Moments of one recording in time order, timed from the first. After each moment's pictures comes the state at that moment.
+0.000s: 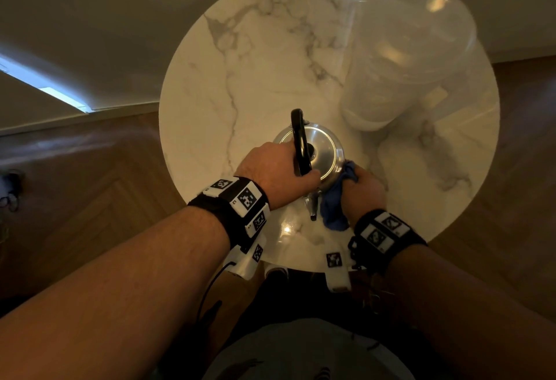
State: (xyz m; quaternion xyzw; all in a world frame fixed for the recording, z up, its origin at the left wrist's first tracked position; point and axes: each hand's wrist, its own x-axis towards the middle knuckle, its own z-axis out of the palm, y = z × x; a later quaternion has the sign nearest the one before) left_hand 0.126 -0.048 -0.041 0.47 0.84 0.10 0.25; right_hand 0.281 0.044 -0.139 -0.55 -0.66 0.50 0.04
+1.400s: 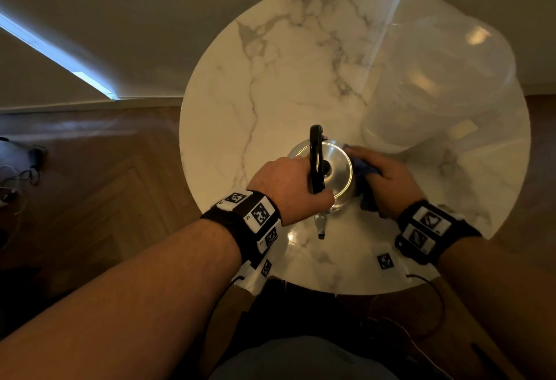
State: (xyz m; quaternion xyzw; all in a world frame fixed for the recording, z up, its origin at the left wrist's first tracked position) left_hand 0.129 -0.049 -0.038 0.43 0.85 0.12 0.28; right_hand 0.270 0.104 -0.103 -0.37 -0.70 0.61 0.04
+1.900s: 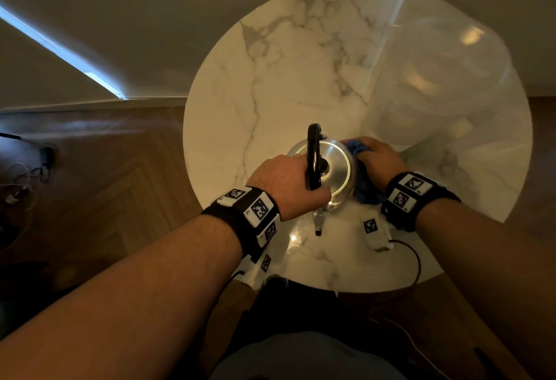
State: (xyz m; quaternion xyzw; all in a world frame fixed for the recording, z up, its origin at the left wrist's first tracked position) left_hand 0.132 -0.046 -0.034 0.42 0.86 0.10 0.28; right_hand 0.237 0.137 -0.129 -0.41 -0.69 0.60 -0.01
